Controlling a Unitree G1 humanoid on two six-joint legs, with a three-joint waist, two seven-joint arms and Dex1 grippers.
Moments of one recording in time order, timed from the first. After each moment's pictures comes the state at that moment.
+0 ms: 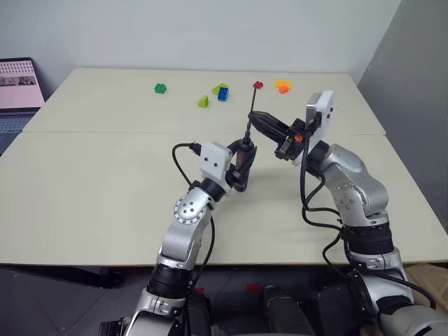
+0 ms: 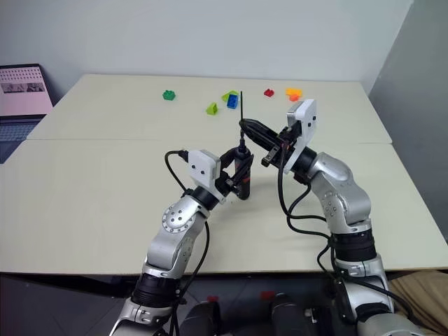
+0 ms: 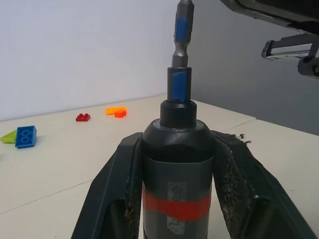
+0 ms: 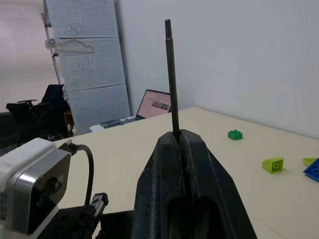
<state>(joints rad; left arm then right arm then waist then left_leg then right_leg) -0.36 0.06 -0.15 -0.09 -0.13 0.10 -0.35 -0.68 -0.28 0.00 -0.07 0.54 0.45 0.73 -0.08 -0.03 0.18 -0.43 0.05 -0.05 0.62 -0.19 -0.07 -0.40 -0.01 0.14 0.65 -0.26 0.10</state>
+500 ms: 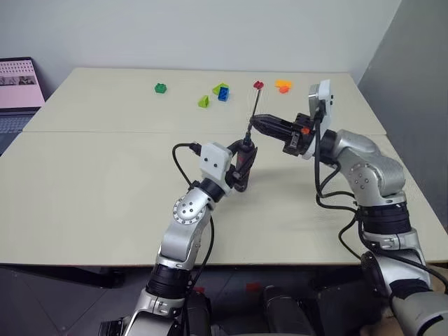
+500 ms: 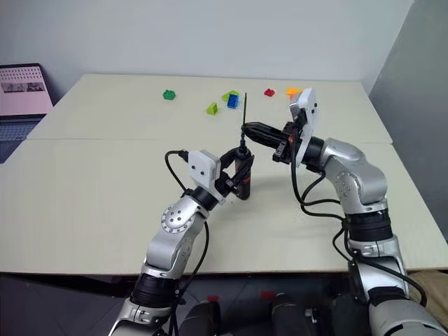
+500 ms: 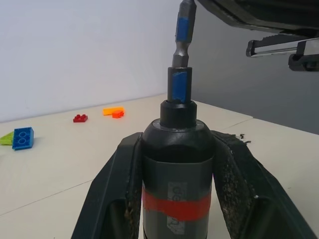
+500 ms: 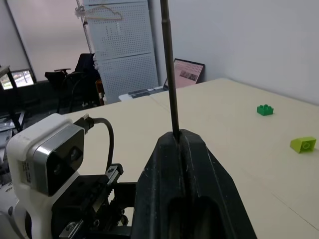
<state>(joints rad) -0.36 0.07 -0.15 -0.09 -0.13 0.10 -0.36 -0.80 -0.40 0.01 0.03 0.58 0.60 0.90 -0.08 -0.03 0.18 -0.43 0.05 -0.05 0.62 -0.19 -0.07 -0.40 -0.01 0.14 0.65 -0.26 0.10</state>
